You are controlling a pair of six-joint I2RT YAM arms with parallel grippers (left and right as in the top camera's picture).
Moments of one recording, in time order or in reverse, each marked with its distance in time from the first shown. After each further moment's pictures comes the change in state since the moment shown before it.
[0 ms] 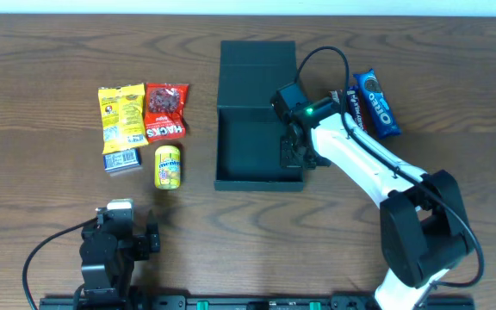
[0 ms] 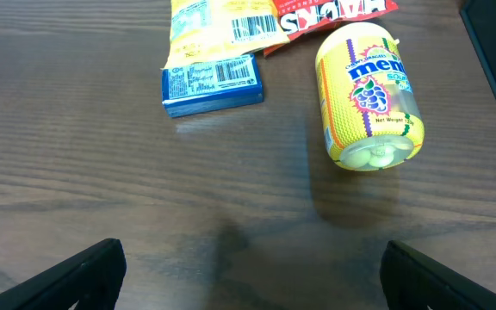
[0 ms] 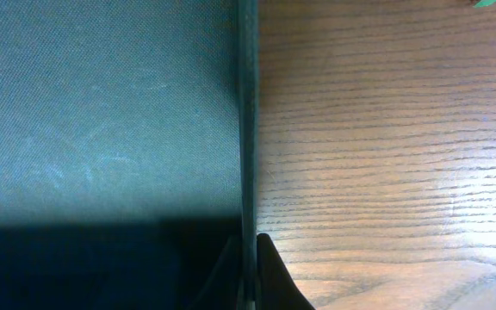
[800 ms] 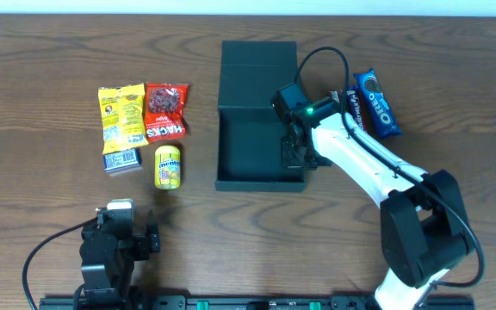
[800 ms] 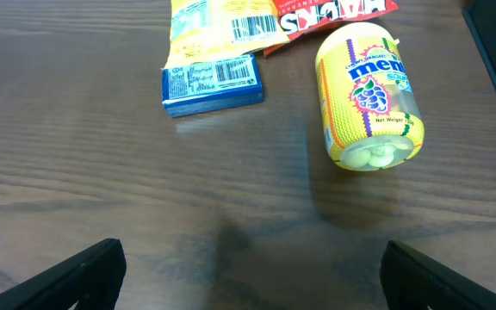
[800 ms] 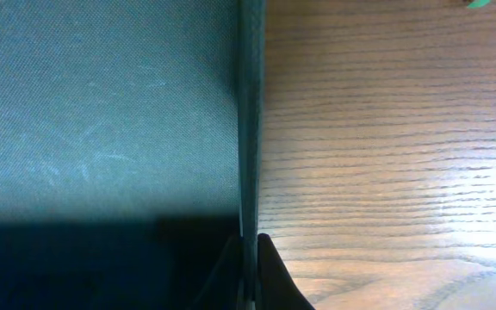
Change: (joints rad) left arm 0.000 0.000 0.000 0.000 0.000 0.000; right arm -0.008 0.000 0.000 -0.020 0.011 -0.029
